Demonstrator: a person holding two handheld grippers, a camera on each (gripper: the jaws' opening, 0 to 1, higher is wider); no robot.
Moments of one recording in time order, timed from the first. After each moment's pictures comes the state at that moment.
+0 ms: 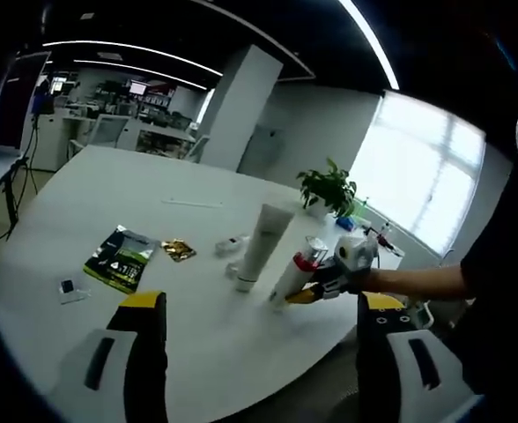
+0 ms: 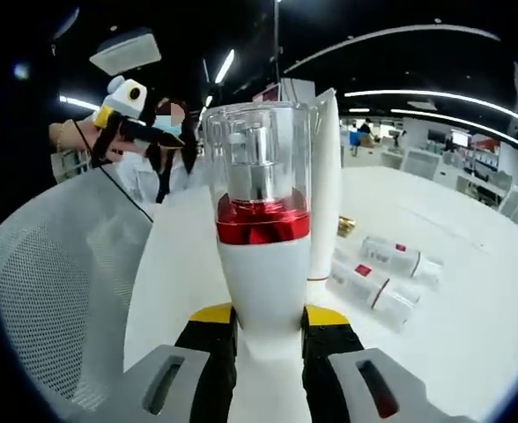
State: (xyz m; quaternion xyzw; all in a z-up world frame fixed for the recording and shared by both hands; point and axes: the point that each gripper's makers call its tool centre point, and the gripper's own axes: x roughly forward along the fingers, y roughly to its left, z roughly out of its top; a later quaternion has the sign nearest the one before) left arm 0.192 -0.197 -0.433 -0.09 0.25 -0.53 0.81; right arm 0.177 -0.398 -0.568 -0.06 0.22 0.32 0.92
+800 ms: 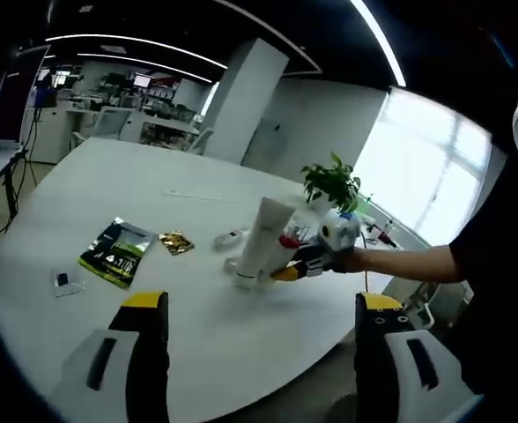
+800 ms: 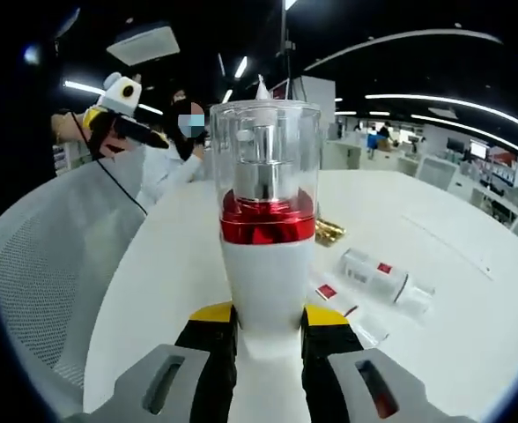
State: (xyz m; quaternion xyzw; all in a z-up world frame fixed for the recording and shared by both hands) left arm 0.192 -0.210 -0.441 -0.09 0.27 -0.52 0.81; right arm 0.221 -0.423 -0.567 -0.08 0.22 0.36 0.90
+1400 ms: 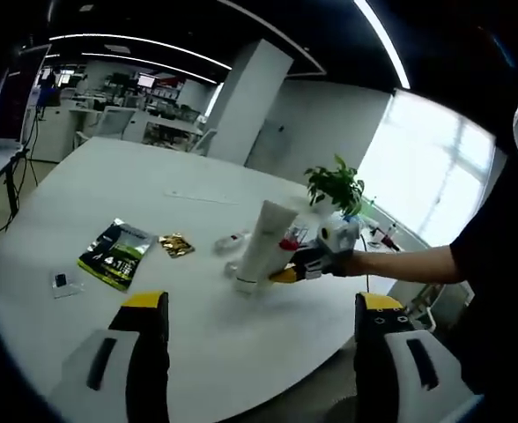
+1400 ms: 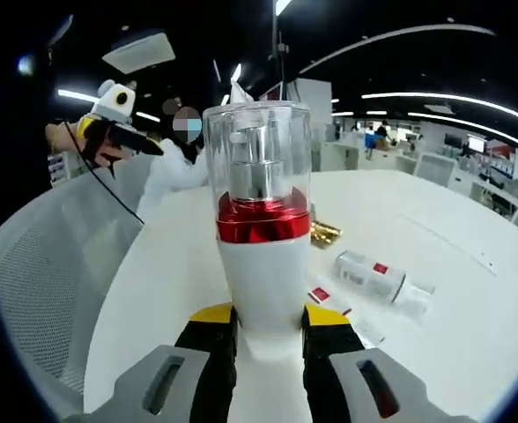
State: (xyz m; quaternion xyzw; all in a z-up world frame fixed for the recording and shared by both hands) left arm 0.194 -0.218 -0.437 -0.09 0.27 -0.51 0.81; right arm 0.221 -0.420 -0.566 -0.05 0.22 0.35 0.91
